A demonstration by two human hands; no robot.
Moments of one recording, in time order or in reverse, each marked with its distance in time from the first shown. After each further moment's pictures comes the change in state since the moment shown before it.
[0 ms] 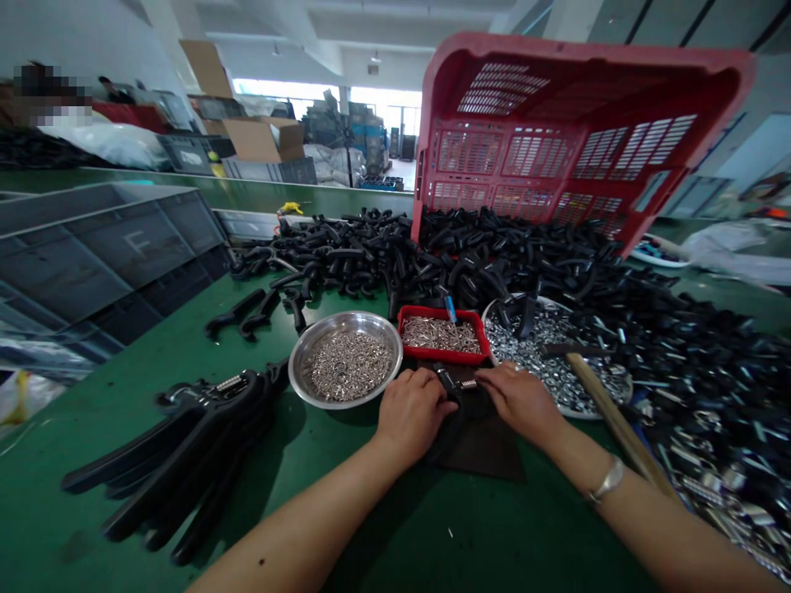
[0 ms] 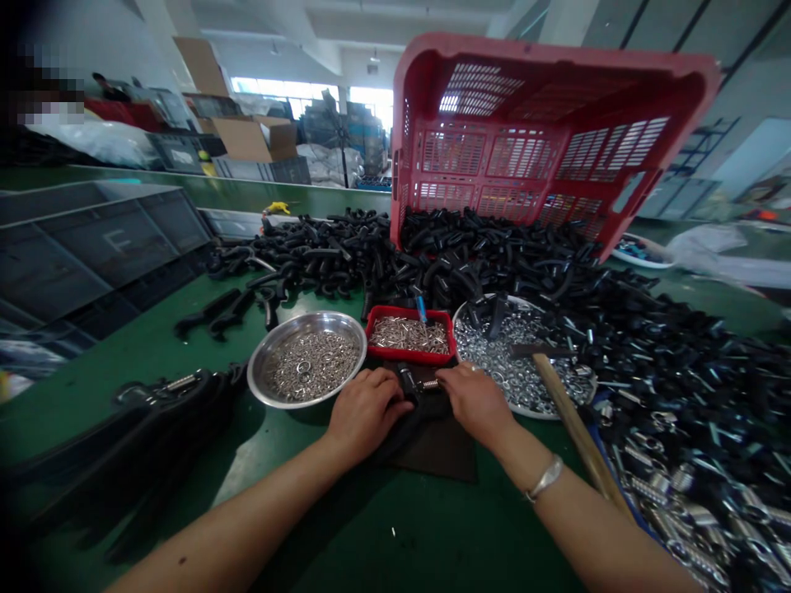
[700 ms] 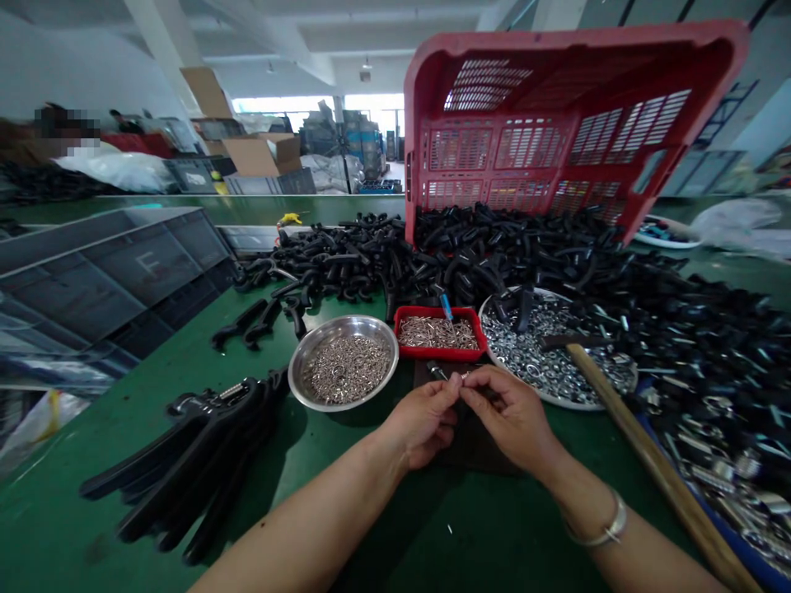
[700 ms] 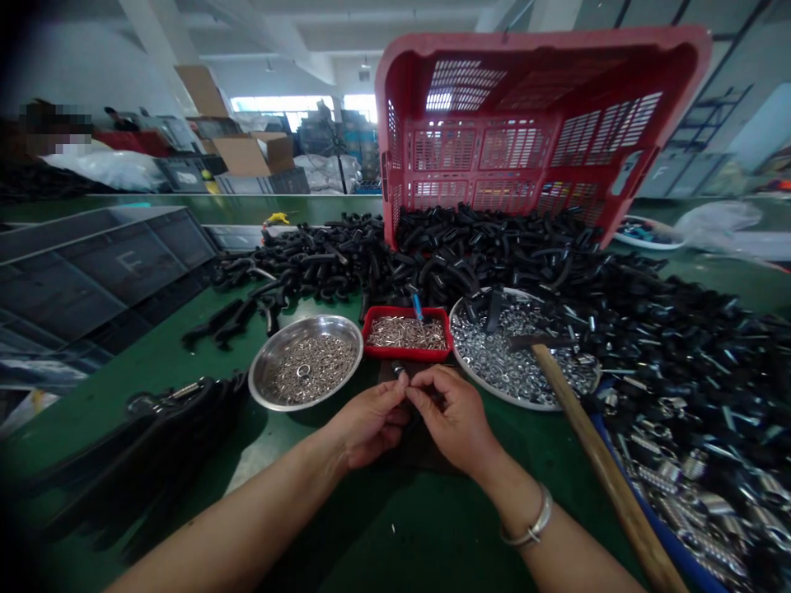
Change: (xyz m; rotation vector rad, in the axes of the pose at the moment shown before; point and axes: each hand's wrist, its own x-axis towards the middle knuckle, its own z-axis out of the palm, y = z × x) left_hand 0.008 0.029 -0.003 -1.706 -0.418 -0.725; right_hand -0.005 -0.051 -0.015 0.817 0.258 0.220
